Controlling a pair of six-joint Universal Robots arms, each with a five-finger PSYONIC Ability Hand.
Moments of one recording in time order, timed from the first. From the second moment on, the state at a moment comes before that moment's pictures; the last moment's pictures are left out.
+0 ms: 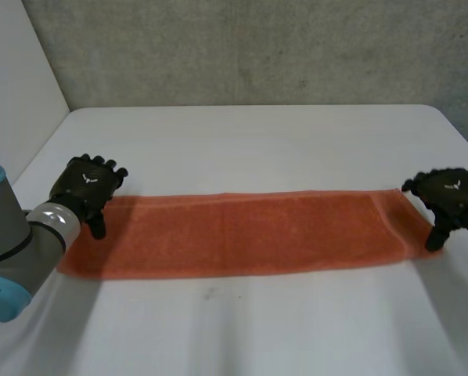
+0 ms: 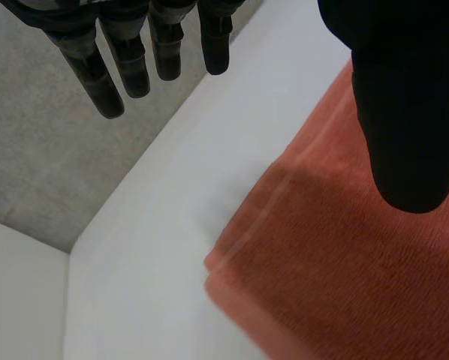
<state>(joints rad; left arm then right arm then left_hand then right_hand) 4.52 -1.92 -1.72 3.37 -1.42 3.77 1.46 -1.26 1.74 -0.05 1.16 2.49 0.21 0.20 0.21 0.20 0.04 0.24 0.29 0.29 0.29 0.11</state>
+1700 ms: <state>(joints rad) 4.51 -1.88 -1.77 3.38 -1.41 3.70 2.06 -1.23 1.74 -0.22 1.41 2.44 0.21 0.20 0.21 0.20 0.04 0.20 0.21 0.20 0.22 0.06</state>
